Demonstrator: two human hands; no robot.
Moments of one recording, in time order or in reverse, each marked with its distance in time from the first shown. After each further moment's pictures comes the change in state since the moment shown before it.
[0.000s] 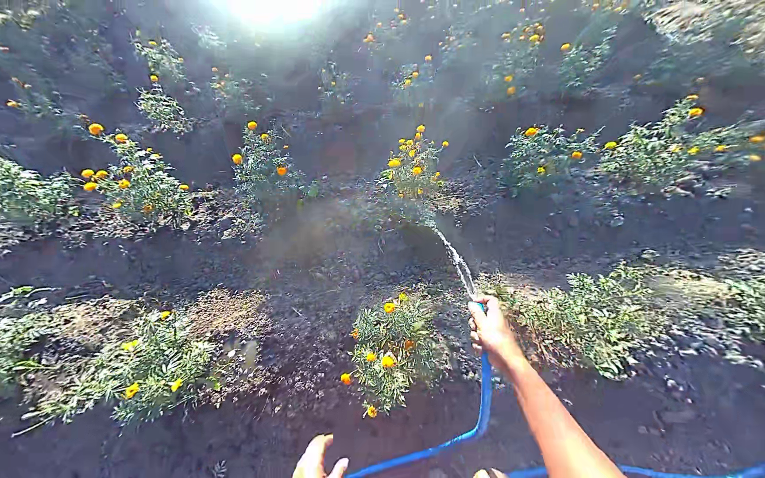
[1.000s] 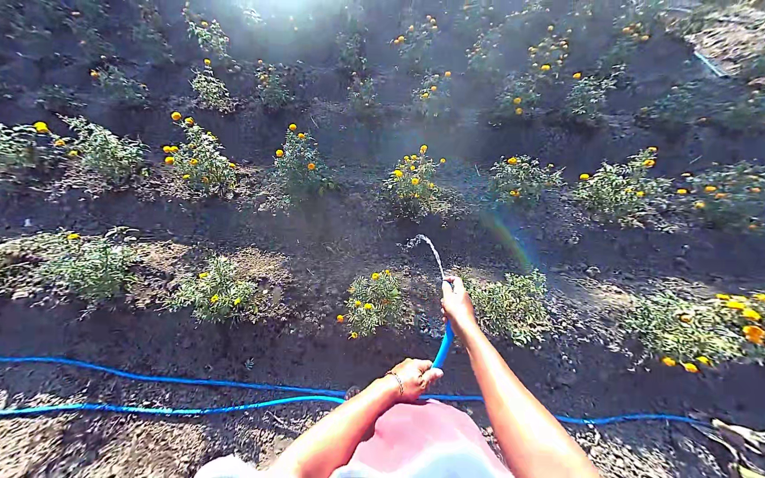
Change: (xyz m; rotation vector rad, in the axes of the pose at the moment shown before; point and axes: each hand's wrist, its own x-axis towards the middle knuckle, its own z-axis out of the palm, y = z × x) left_hand -0.138 0.309 0.017 -0.082 -0.577 0.491; right_hand -0.178 -0.165 -0.062 -0.381 -0.008 0.001
